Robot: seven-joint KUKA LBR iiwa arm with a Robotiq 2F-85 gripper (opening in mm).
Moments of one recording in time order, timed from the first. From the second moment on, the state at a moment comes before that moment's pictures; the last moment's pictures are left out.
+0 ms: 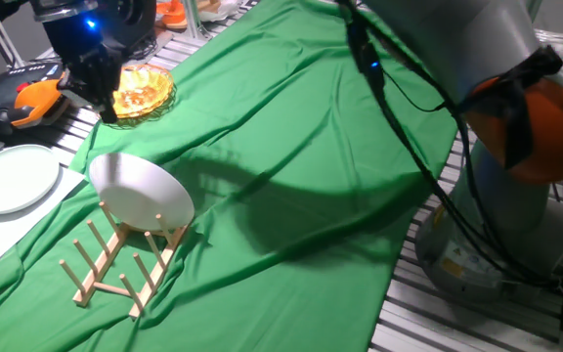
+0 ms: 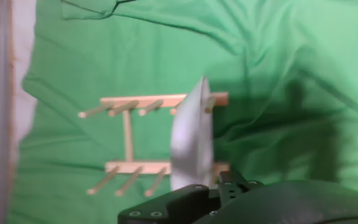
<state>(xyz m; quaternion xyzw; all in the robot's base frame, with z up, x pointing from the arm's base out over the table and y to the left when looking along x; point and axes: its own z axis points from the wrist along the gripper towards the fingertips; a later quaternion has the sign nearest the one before) 0.609 0.185 0.271 0.10 -0.99 -0.07 0.08</state>
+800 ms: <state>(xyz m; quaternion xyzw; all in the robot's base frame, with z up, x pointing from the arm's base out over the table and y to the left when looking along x) 0.585 0.154 0.252 0.10 -0.99 -0.02 0.03</state>
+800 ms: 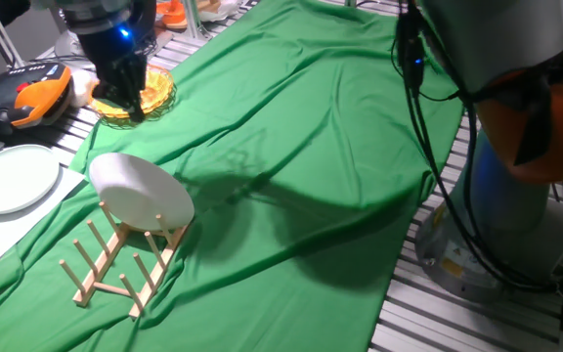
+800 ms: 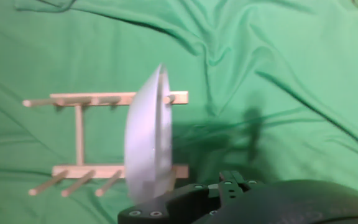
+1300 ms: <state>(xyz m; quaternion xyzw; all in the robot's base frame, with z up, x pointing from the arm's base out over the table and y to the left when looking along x) 0.594 0.160 0.245 0.08 -0.99 -0.05 0.05</state>
